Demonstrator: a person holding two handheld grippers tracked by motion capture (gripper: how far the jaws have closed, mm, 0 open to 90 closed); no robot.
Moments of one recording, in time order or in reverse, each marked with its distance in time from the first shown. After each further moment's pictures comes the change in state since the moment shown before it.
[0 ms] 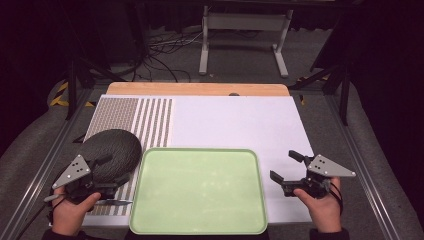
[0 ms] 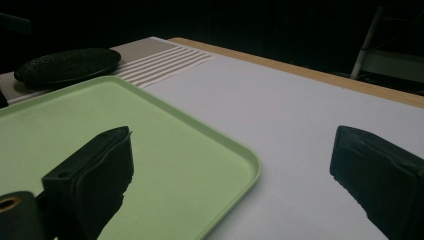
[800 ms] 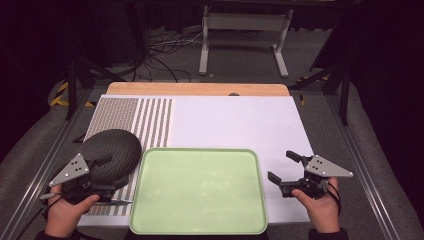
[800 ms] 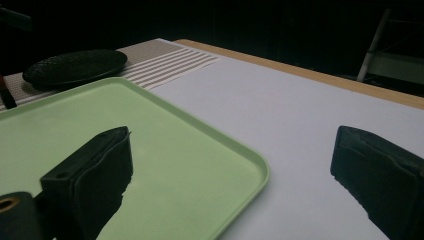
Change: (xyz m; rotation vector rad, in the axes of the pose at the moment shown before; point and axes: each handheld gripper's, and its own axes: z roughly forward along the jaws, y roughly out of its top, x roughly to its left) left arm -0.002 0.015 -0.009 0.068 -0.057 0.011; right arm 0.004 0.000 0.004 -0.001 0.017 -0.006
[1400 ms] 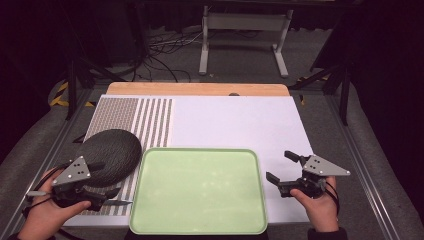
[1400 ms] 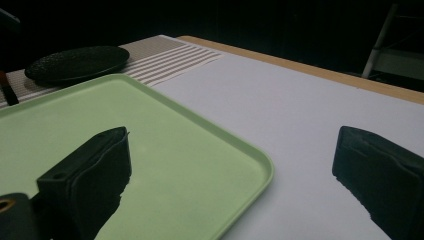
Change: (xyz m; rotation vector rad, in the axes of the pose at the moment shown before) left arm -0.002 0.012 -0.019 0.322 -0.008 0.159; right arm 0.000 -0.001 0.004 0.011 0.013 0.001
